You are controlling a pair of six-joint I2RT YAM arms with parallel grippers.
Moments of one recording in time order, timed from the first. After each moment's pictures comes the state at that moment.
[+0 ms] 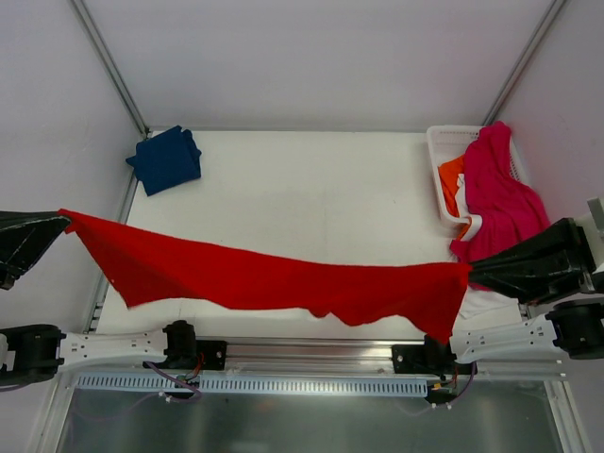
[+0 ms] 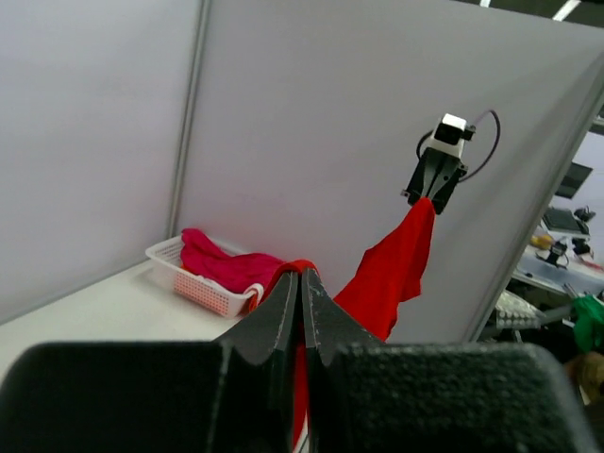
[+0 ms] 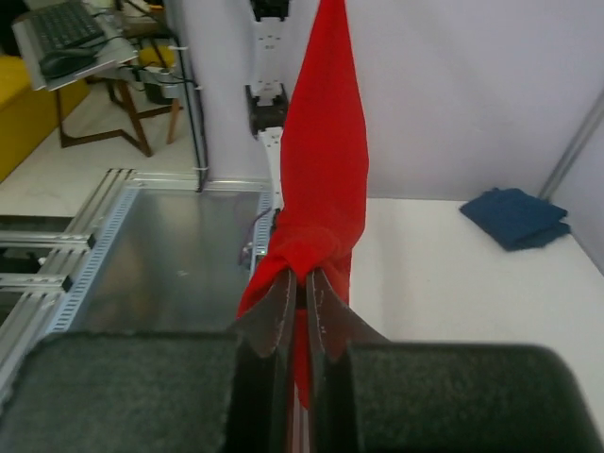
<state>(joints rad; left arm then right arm) -1.33 0.56 1.92 -0.86 -0.27 -0.16 1.60 0.78 1.93 -1.04 0.09 -0.07</state>
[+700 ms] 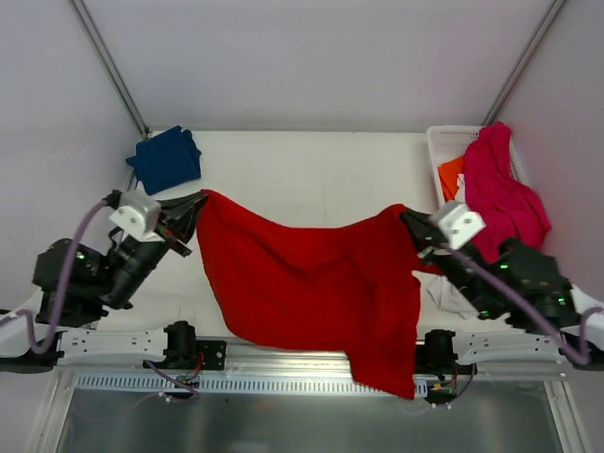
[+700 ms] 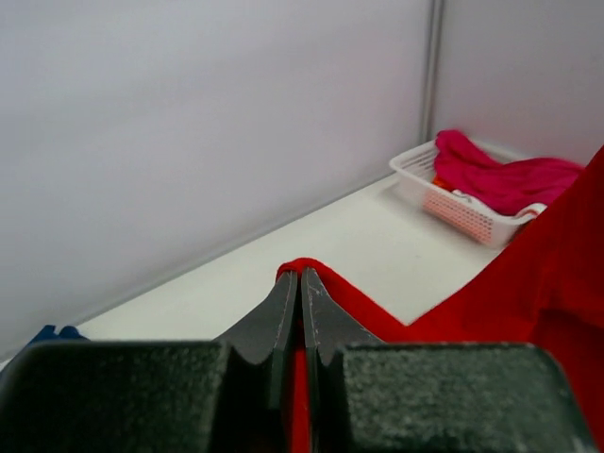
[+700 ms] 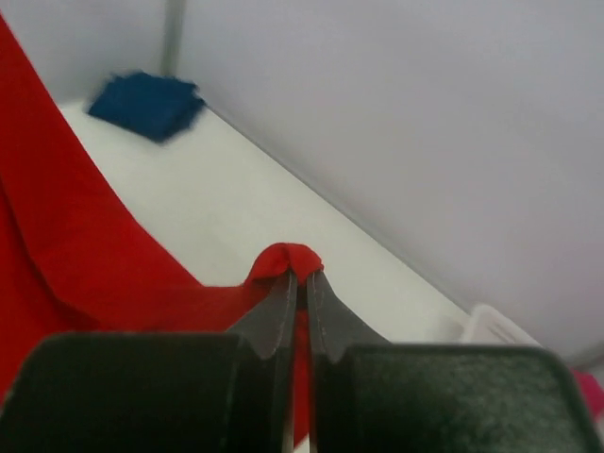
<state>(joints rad) -1.40 0.54 1.20 -0.35 -0.75 0.33 1.56 0.65 1.27 -0.47 0.85 -0.44</state>
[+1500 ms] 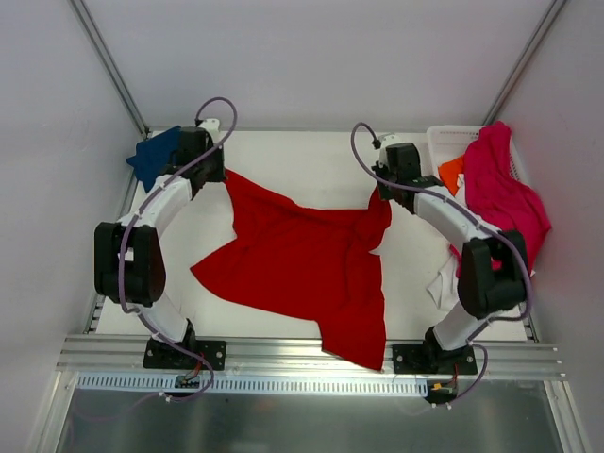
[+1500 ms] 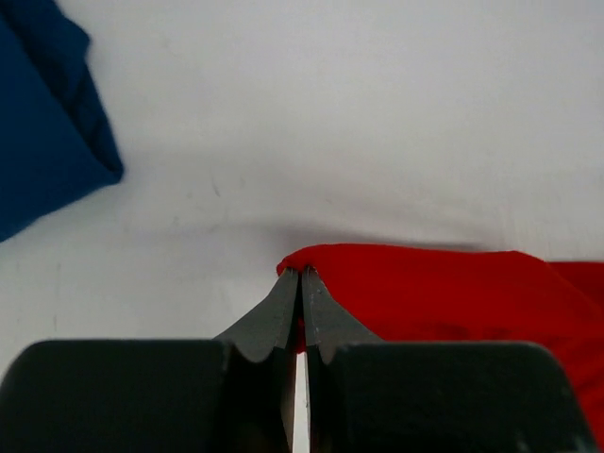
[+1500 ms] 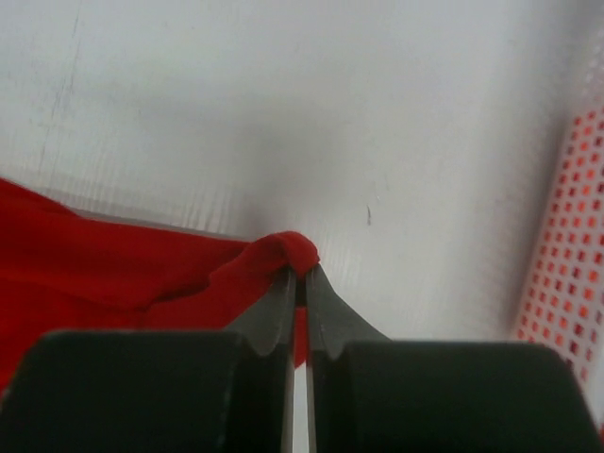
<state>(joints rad) -0.14 1.65 1.24 -0.23 0.07 -0.07 0.32 1.61 1.18 -0.30 0.16 -0.06</state>
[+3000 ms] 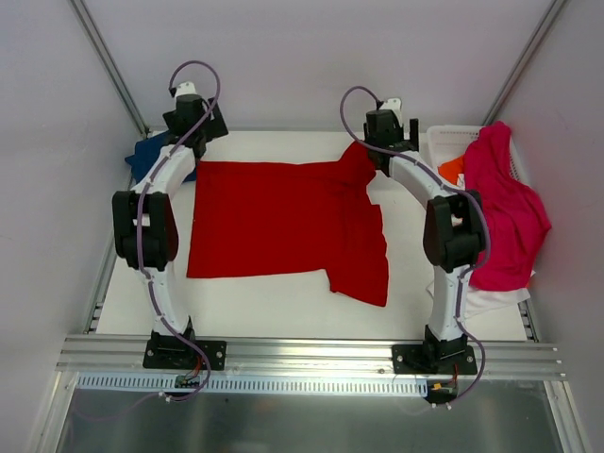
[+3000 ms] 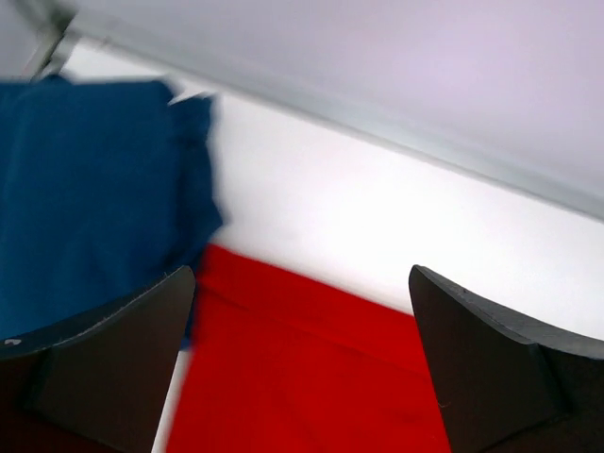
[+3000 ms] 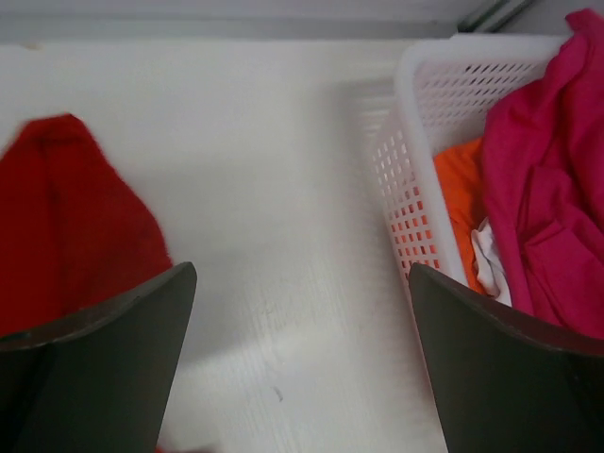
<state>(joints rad) -0.02 2.02 1.66 -0.12 -0.24 -0.28 0.32 2.12 1.73 -0.26 0.71 0.00</state>
